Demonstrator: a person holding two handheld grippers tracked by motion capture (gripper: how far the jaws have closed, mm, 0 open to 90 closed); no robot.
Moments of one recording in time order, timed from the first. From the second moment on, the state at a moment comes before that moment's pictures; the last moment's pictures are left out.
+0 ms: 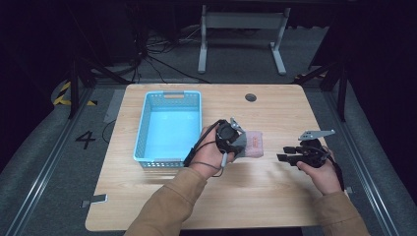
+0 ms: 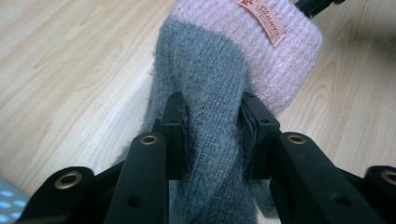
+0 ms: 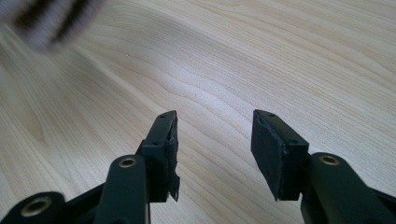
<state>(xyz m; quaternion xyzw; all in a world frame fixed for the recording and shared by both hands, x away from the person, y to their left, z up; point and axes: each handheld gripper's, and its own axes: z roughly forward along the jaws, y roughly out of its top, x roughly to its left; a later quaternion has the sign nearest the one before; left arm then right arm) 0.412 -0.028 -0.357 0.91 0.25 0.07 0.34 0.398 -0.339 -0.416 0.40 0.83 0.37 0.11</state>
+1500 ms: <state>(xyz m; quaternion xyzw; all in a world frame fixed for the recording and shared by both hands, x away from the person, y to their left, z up) 0.435 0.130 -0.324 0.87 0.32 0.14 0.35 0.406 -0.327 -0.422 0.40 0.84 0.36 0.10</state>
